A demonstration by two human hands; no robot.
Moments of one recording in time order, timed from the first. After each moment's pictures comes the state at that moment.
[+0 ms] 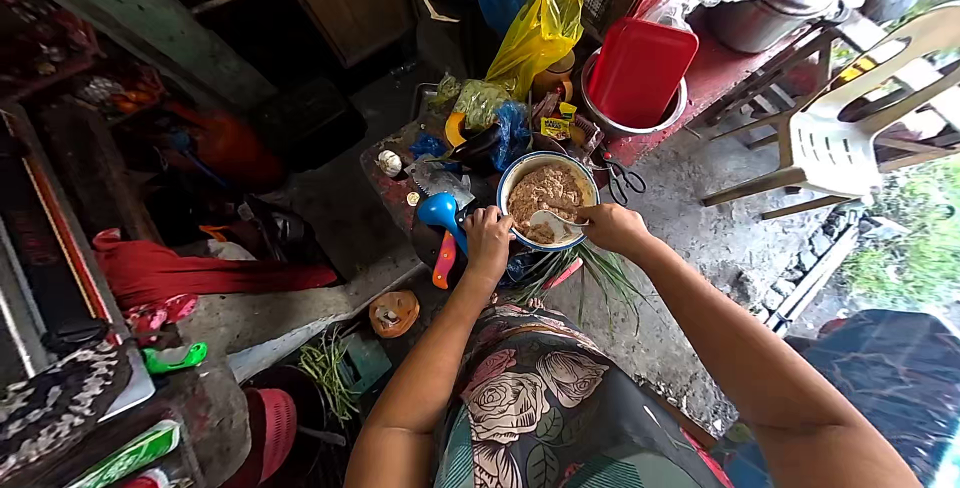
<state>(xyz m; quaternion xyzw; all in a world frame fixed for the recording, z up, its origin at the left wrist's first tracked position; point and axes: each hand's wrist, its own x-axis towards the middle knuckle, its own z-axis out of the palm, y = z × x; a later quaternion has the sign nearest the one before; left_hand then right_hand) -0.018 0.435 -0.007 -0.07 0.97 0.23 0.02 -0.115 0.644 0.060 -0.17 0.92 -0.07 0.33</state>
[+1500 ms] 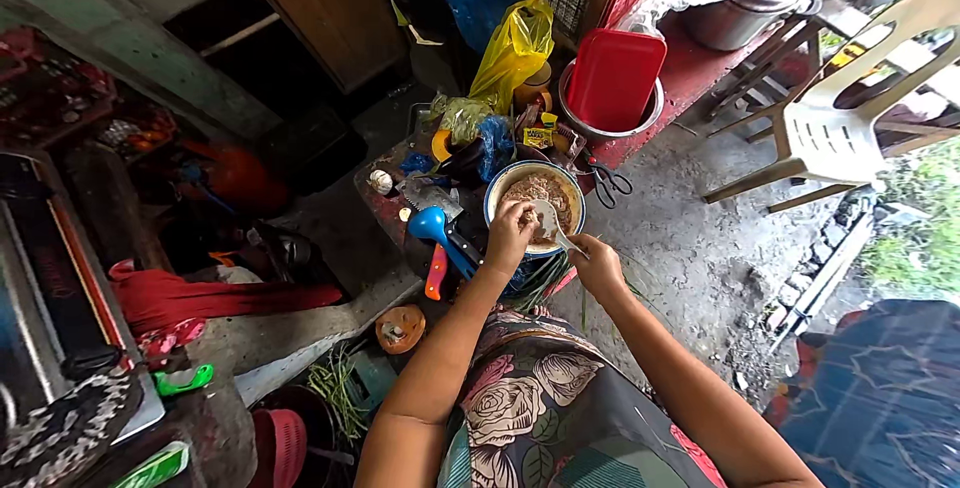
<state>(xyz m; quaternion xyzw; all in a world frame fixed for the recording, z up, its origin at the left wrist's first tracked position) -0.049 0.476 0.006 -0.04 0.87 0.48 -0.07 -0.046 0.657 0.042 0.01 0.88 -0.40 0.25</state>
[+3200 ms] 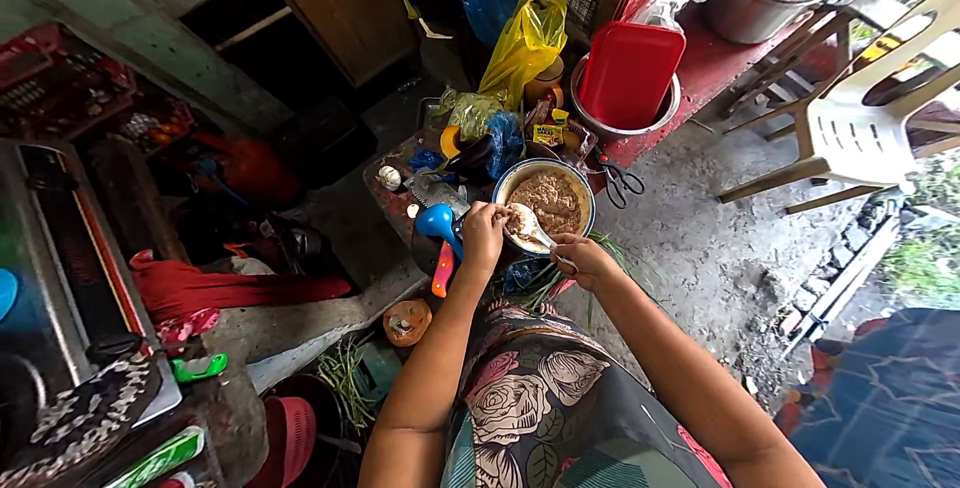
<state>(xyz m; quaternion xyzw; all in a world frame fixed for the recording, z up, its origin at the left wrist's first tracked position) -0.040 0.433 0.022 -0.15 0.90 0.40 -0.04 -0.067 0.630 0.014 0.19 0.61 -0.64 0.43</state>
